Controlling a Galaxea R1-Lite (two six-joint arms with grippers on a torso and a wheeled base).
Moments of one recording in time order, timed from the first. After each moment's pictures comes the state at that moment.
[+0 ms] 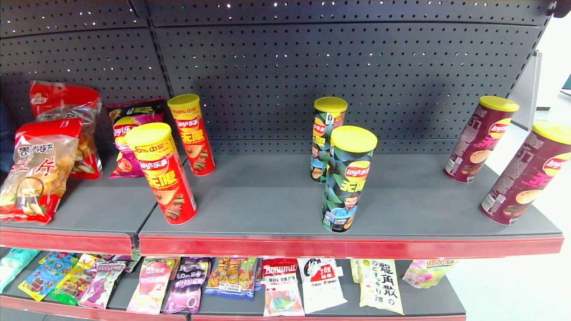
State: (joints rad) left arm 0.01 0.01 0.00 0.01 -0.02 0.00; right arm 0.00 0.01 -0.04 0.00 0.09 -0.02
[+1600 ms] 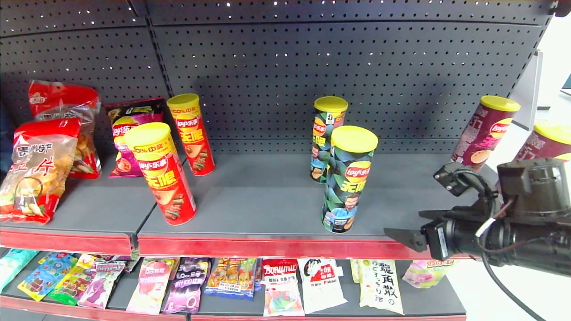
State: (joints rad) left arm 0.01 0.01 0.00 0.01 -0.02 0.00; right arm 0.35 1.51 -0.57 -0.35 0.11 -0.02
